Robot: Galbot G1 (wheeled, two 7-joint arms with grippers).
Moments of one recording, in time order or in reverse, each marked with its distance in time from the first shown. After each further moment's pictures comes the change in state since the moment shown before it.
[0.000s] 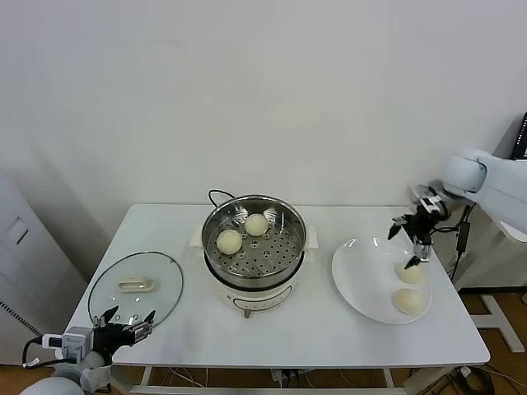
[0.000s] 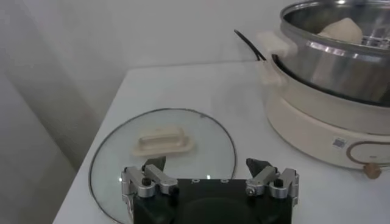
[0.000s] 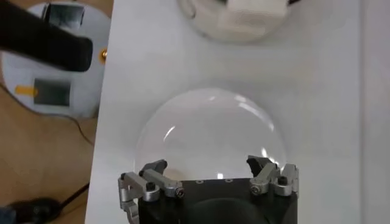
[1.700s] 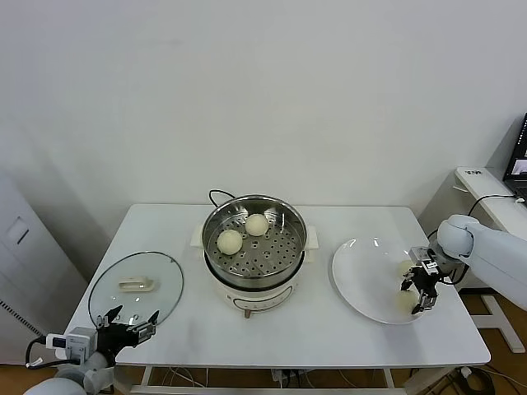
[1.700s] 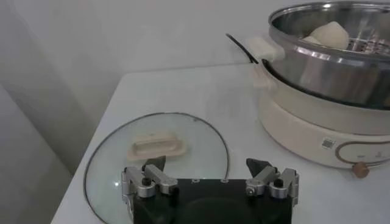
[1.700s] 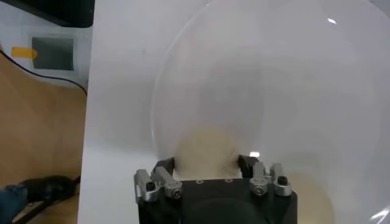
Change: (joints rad) left arm 0.001 0.004 0.017 -0.021 0.013 0.008 -0.009; right arm -0.496 -0.002 0.384 -0.145 -0.277 0.036 0.064
